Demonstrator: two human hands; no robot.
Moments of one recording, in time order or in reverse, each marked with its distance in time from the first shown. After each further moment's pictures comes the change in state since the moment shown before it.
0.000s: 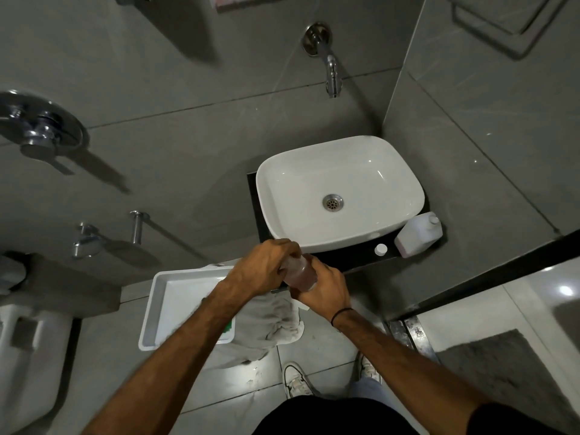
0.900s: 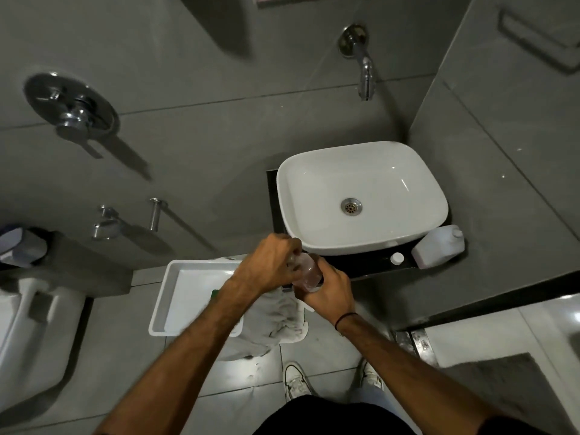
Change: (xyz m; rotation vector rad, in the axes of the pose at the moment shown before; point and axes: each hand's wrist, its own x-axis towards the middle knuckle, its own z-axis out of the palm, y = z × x) left_hand -0.010 -0.010 -0.011 0.027 0.102 -0.149; right_hand 0.003 -0.007 0.017 0.064 -0.031 -0.016
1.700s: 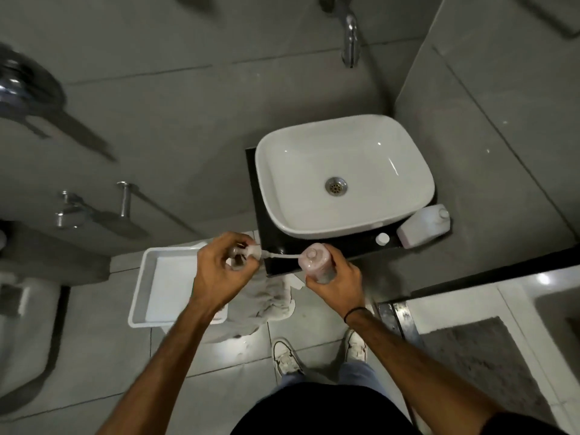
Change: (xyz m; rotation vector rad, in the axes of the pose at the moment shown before) left_hand -0.049 -0.037 0.029 -0.626 0.452 -0.218; right_hand -0.007 0.048 -0.025 0.020 0.082 0.049
